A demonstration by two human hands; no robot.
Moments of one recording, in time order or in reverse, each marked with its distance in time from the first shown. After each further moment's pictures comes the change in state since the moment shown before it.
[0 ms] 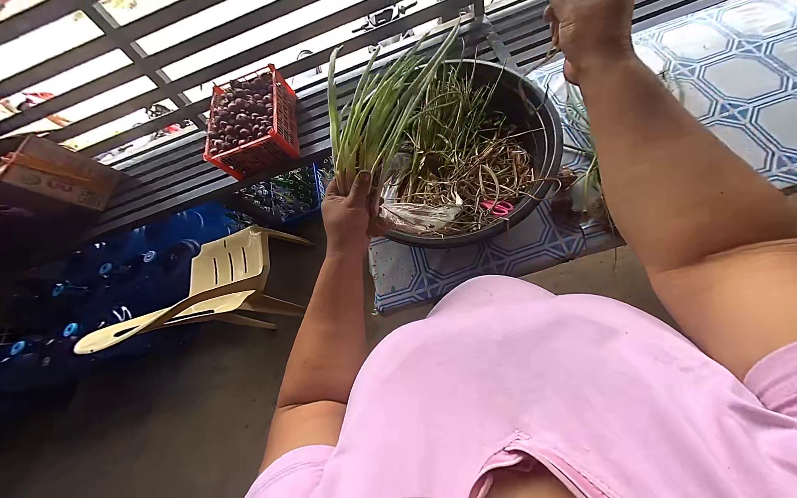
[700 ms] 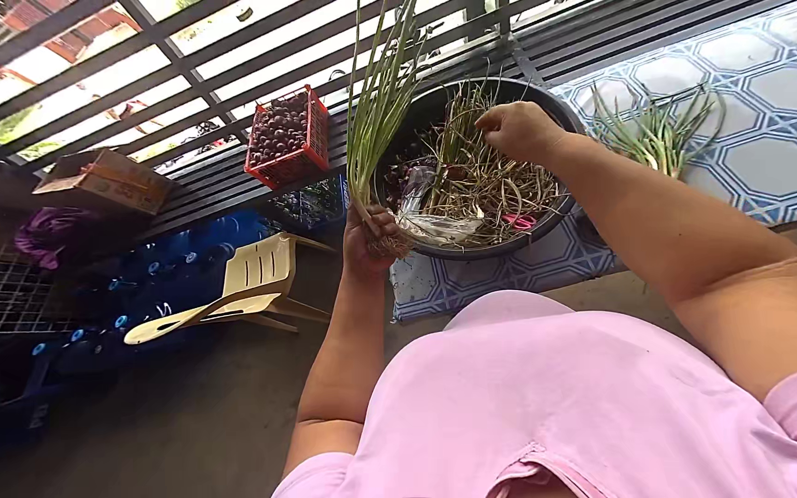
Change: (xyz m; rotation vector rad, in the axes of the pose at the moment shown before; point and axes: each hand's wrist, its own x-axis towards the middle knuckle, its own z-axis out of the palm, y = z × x) left_hand -0.002 -0.023 -0.040 -1.032 -0.600 -0.337; right_hand -0.063 0.015 0.052 -0.679 -0.709 -0.100
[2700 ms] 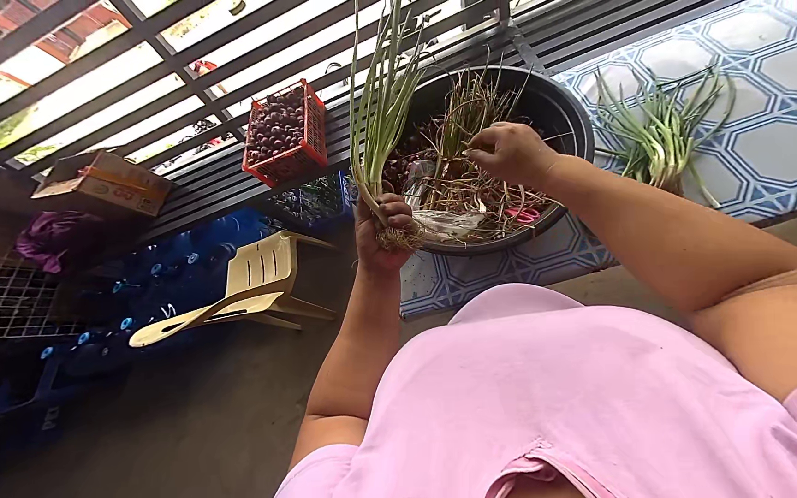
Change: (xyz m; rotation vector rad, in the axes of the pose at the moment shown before) left_hand 0.009 -0.019 0.025 -0.349 -0.143 -0.080; right_hand -0.026 -0.001 0.034 0.046 0.054 -0.122
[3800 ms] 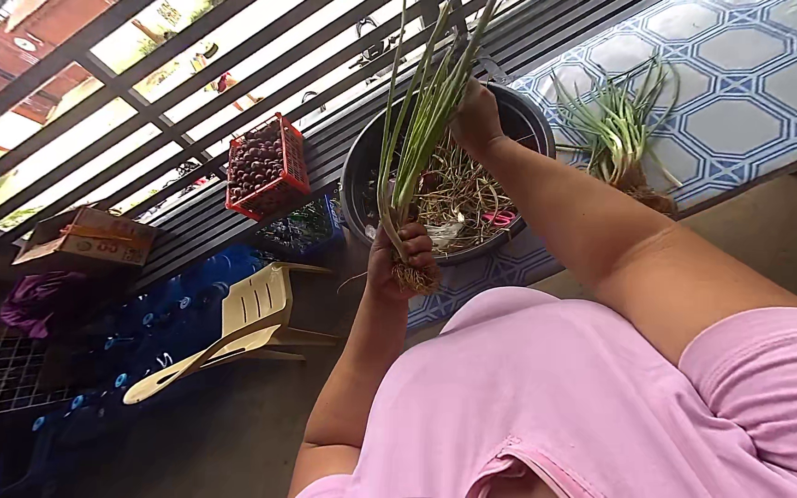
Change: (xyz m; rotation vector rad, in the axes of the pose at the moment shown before) left_hand 0.000 -0.040 0.013 -0.005 0.058 -0.382; right_hand 0.044 -0.010 -0.019 0.185 0.479 0.291
